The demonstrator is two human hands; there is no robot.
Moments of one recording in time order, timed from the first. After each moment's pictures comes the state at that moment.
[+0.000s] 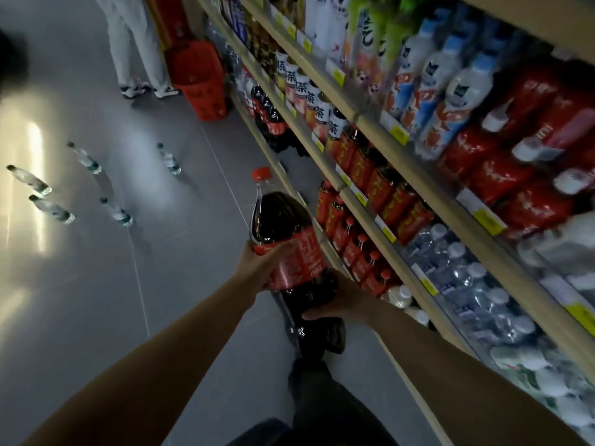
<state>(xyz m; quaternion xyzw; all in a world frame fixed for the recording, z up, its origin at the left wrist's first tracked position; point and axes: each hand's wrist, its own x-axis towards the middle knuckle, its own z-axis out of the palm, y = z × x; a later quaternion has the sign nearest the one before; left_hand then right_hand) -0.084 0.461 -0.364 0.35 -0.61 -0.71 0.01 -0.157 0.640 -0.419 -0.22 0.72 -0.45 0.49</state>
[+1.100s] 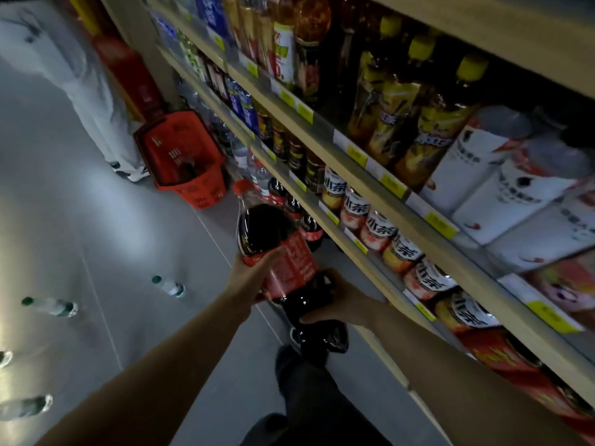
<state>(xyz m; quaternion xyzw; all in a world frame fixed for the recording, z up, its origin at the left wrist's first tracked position) -0.578 -0.064 -0.399 0.34 -0.62 -0.71 -0.04 -0.630 0.127 -0.451 -0.10 0.75 -0.46 0.47</state>
